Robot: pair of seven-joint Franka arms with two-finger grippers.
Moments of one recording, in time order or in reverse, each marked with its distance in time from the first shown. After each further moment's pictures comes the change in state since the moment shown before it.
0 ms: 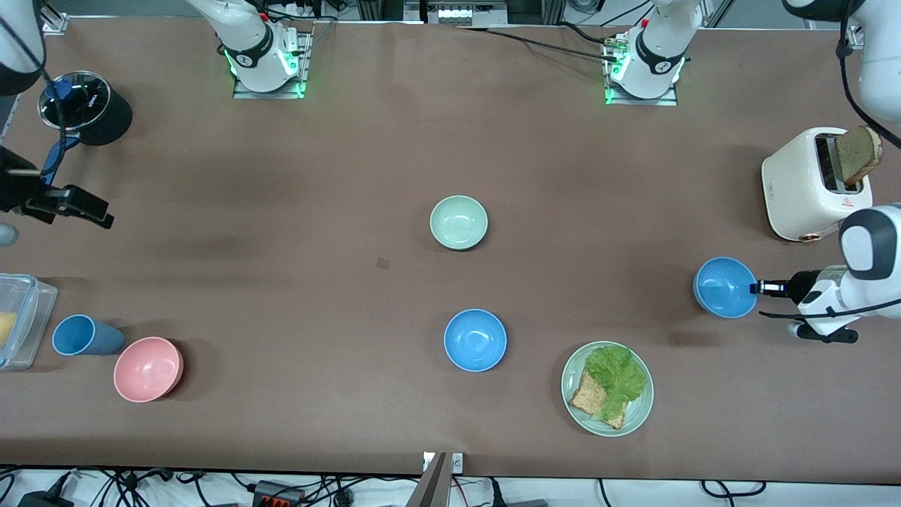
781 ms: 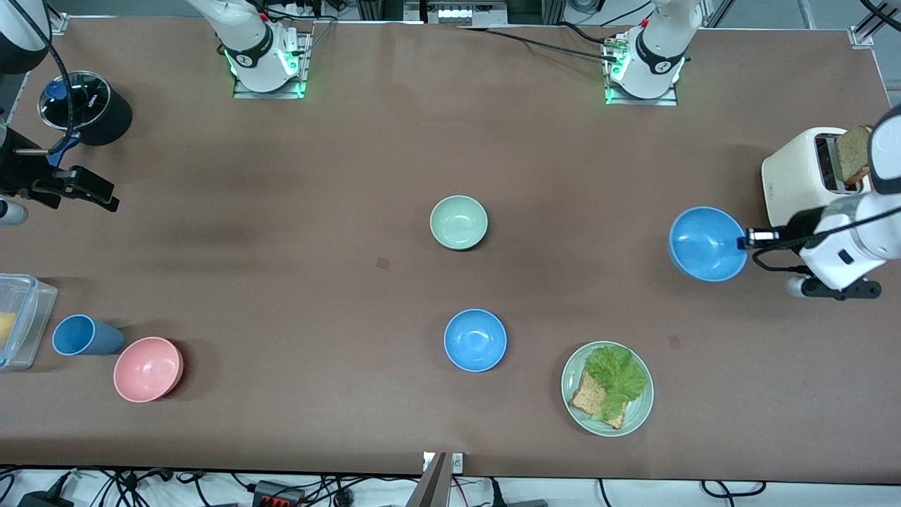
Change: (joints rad) left arm -0.019 -0.327 -0.237 -0.026 -0.042 -0.264 -0.370; right arm 0.000 -0.046 0.000 -0.041 -0.002 -0.016 -0.033
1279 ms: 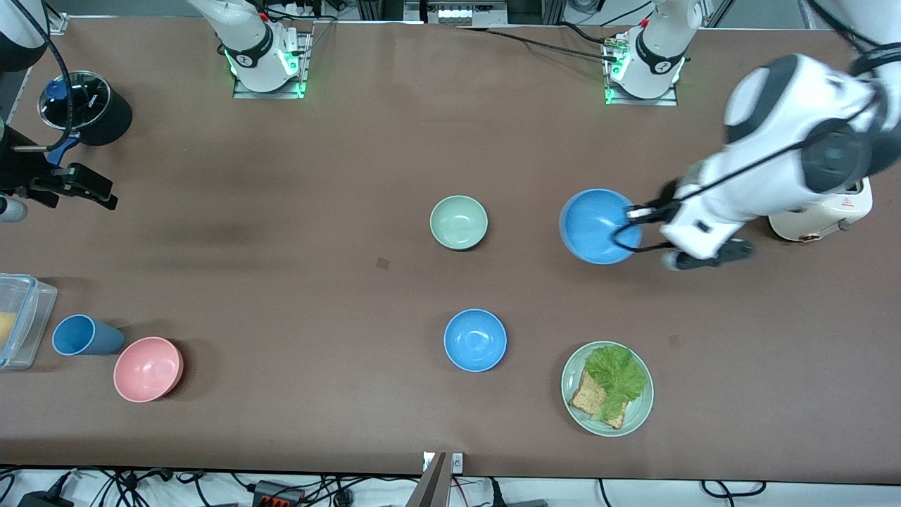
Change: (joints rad) left arm -0.119 -0.005 -0.233 -0.063 -0.002 0.106 -0.564; right arm 0.000 -0.006 -0.001 -0.004 0.000 0.000 -0.012
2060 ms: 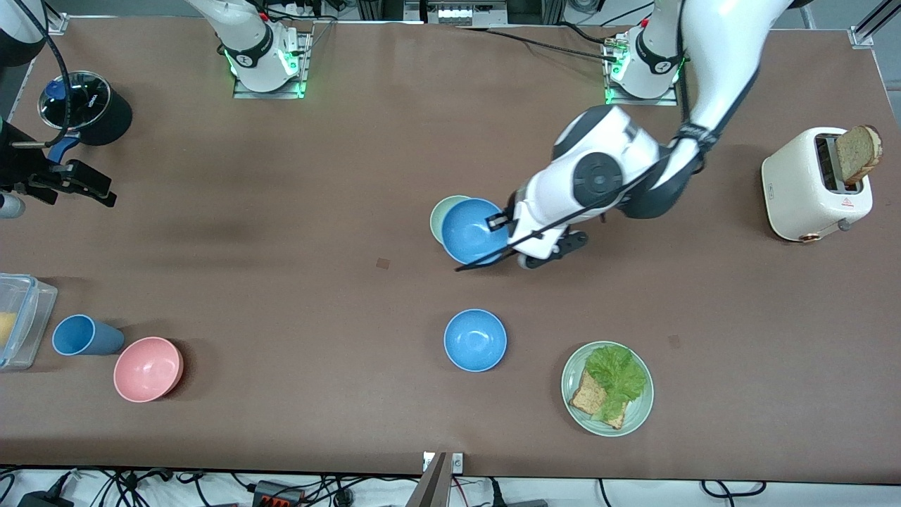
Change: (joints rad) left arm -0.301 0.256 0.003 -0.025 0.034 0.292 -0.429; right arm -0.001 -0.014 -0.001 -0.013 0.000 0.000 0.006
